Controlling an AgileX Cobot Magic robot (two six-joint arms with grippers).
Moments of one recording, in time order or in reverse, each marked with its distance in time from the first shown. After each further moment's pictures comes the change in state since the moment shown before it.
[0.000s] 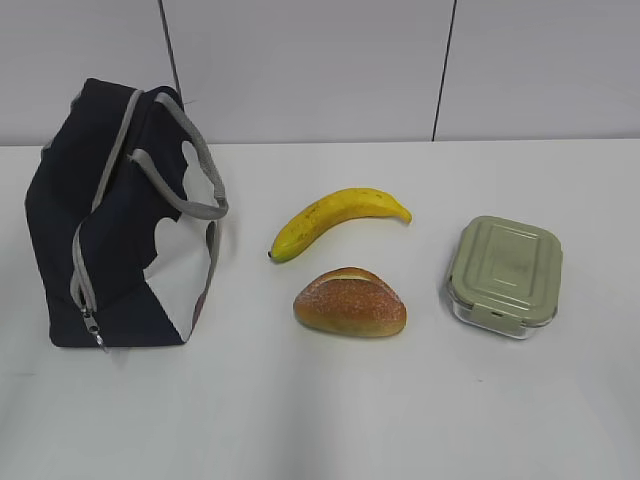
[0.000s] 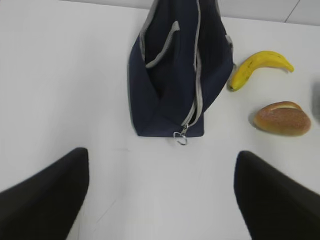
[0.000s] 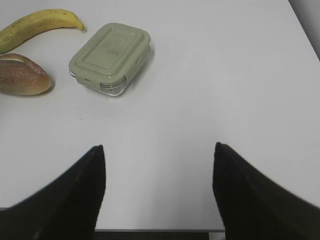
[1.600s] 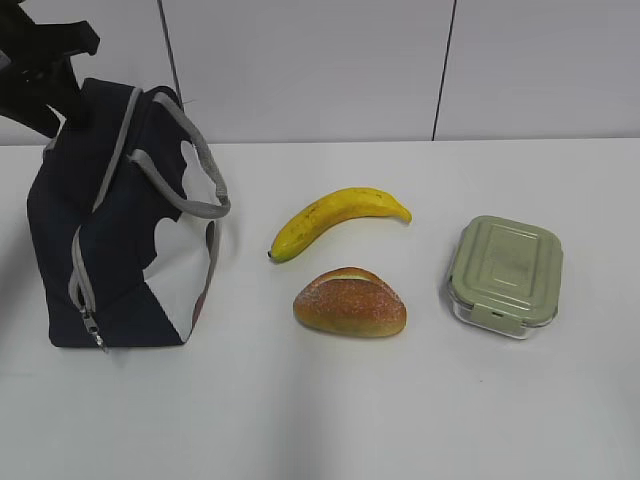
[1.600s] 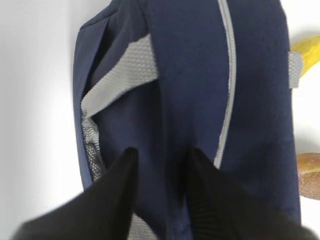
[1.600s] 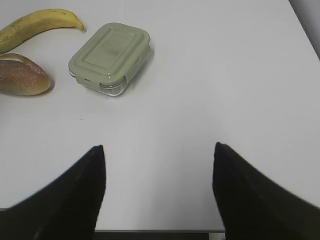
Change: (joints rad) left arm 0.000 1.410 -0.859 -0.150 0.067 0.076; right arm 0.000 0.000 0.000 0.000 0.000 0.000
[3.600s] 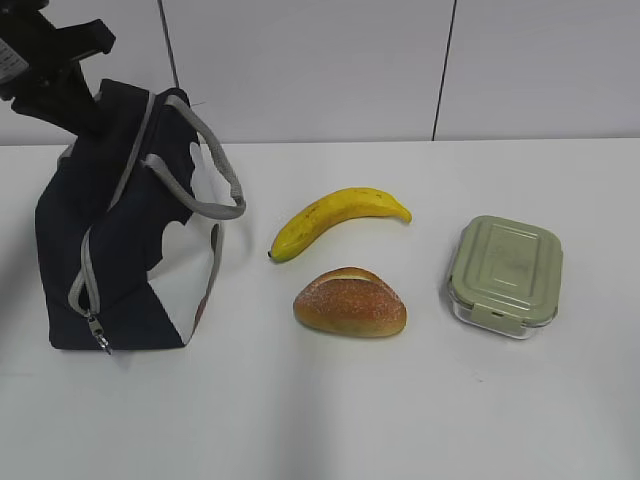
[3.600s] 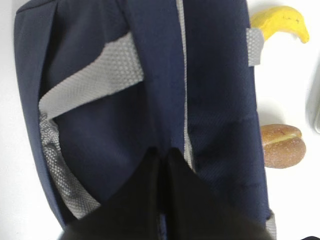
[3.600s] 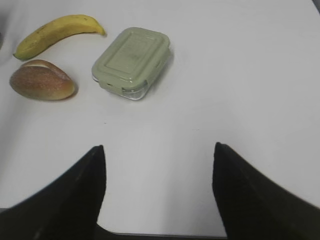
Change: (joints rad) left arm 0.000 0.024 -0.008 -0.146 0.057 0.101; right arm 0.000 0.033 -0.010 0.080 -0.027 0.000
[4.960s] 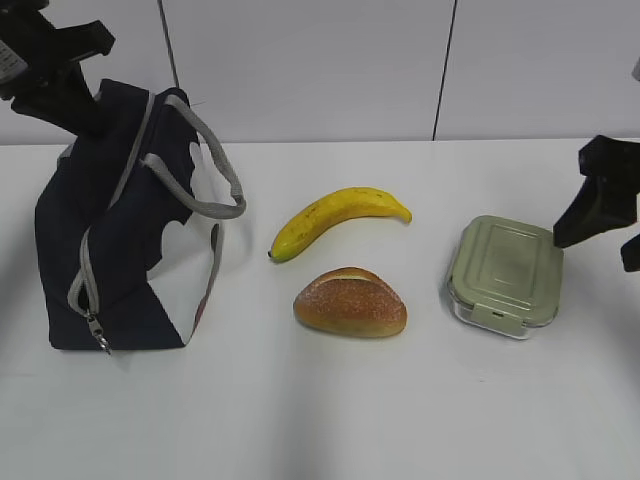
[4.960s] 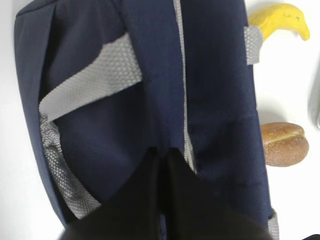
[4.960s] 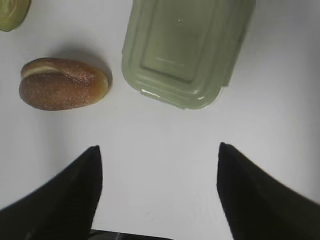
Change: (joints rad) left arm 0.000 0.000 0.000 0.001 0.000 0.022; right arm -0.003 1.362 -0.495 0.314 -0.154 0.016
